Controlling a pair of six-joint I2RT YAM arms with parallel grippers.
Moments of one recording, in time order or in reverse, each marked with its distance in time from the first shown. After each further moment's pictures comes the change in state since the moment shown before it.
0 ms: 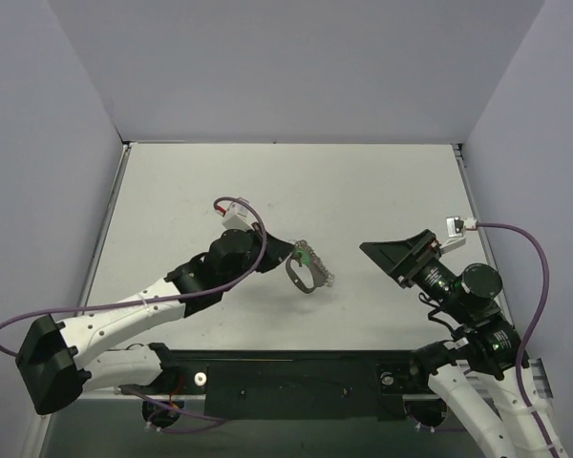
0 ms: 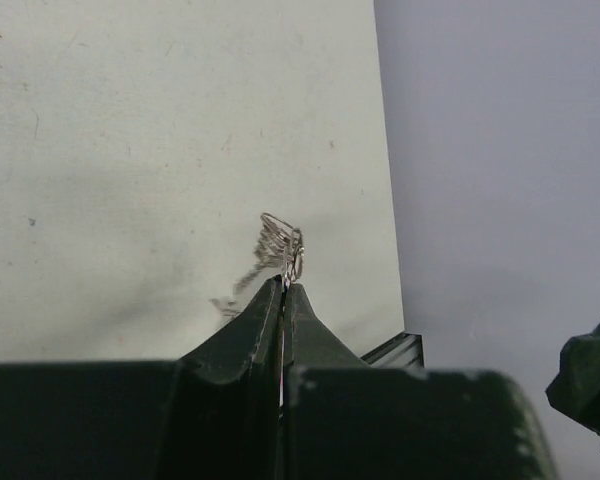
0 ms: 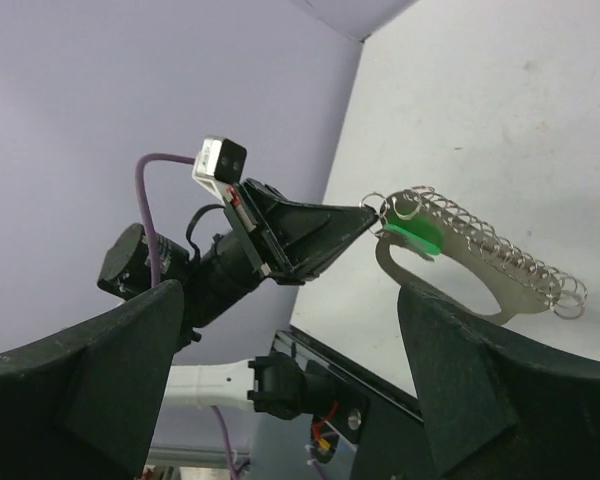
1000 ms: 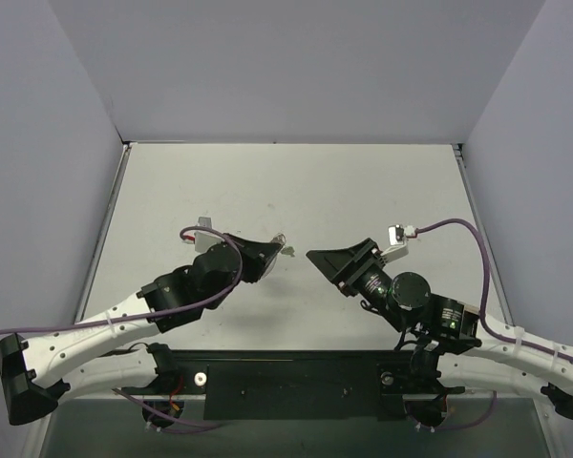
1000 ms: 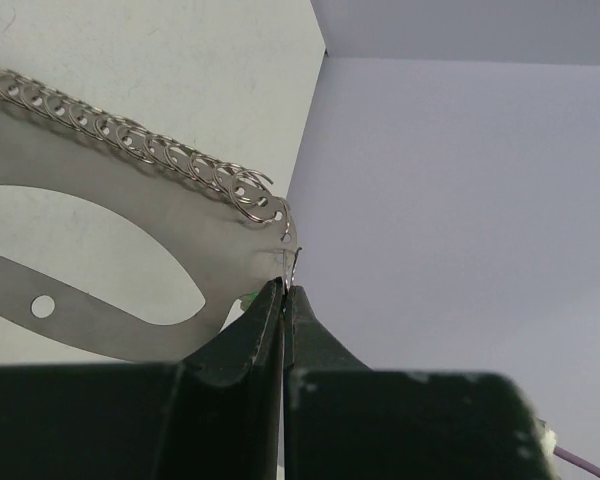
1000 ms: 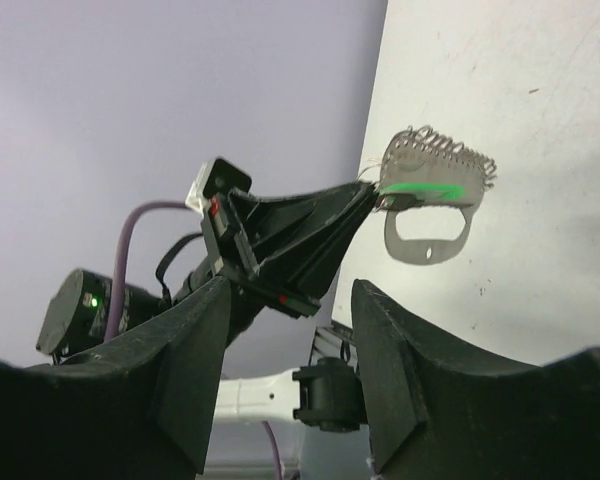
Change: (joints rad) left arm -0.143 -0.188 0.074 -0.294 -0.276 -0.559; right arm 0.832 0.283 0.024 0.256 0.803 0.158
